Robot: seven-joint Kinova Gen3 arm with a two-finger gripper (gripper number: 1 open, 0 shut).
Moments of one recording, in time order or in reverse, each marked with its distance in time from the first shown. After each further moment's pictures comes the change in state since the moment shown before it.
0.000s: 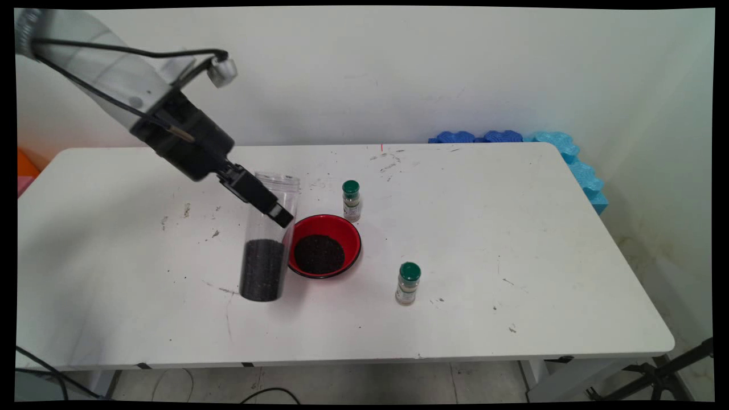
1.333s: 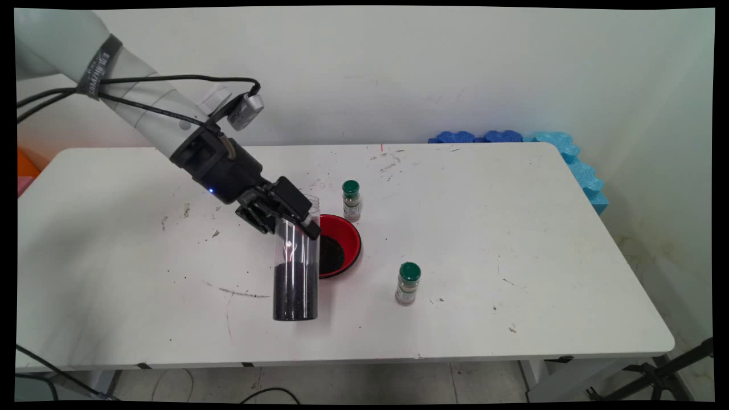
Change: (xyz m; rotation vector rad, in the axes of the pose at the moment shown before) arm 0.004 -0.025 0.047 -0.105 -0.033 -0.411
